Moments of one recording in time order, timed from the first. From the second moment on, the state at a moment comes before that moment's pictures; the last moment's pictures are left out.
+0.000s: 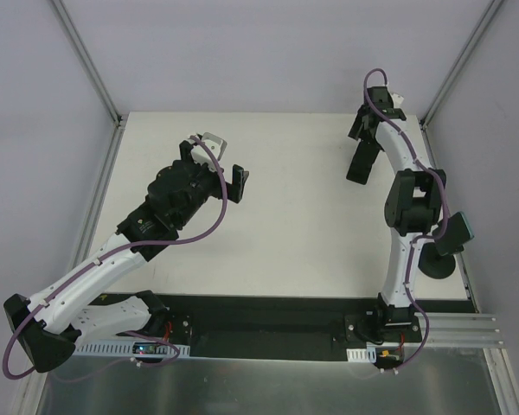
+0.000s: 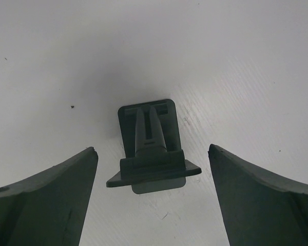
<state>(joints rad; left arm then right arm) -0.75 0.98 0.99 -0.11 -0.24 0.00 0.09 2.18 2.01 -0.74 0.41 0.44</state>
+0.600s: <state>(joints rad) -0.75 0.99 0.99 -0.11 -0.24 -0.01 0.10 2.18 1.96 -0.81 0.47 0.52</state>
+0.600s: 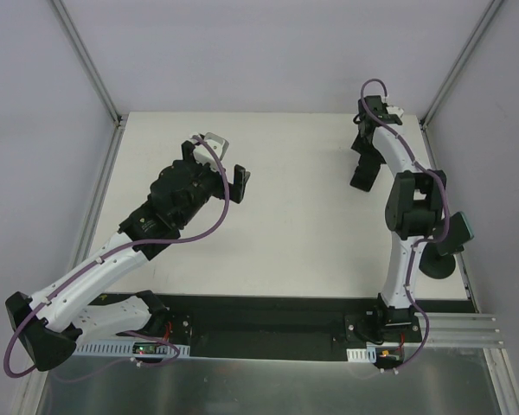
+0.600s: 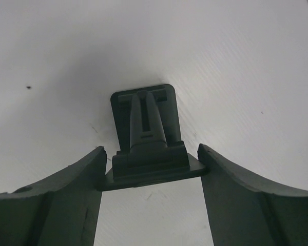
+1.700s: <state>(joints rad) -0.77 0.99 0.99 -0.11 -0.22 -0.03 -0.12 1.74 1.39 -0.98 0.77 1.23</state>
